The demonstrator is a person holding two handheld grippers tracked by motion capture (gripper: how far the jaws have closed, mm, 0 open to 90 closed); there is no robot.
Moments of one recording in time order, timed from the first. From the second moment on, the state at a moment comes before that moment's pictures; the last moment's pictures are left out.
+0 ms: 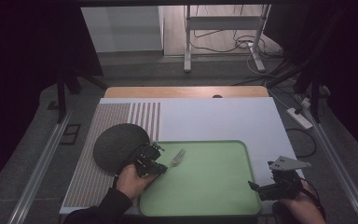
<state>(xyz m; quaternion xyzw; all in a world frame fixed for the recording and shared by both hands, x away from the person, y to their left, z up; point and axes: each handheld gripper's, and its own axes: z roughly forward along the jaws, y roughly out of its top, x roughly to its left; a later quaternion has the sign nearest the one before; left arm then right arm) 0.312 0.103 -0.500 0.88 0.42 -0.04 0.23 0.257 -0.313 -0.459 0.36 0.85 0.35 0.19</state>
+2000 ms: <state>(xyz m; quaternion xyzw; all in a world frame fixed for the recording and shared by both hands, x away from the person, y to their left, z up) 0.320 0.145 -0.500 0.85 0.42 0.00 0.30 0.257 -0.312 -0.459 0.35 0.85 0.35 0.19</state>
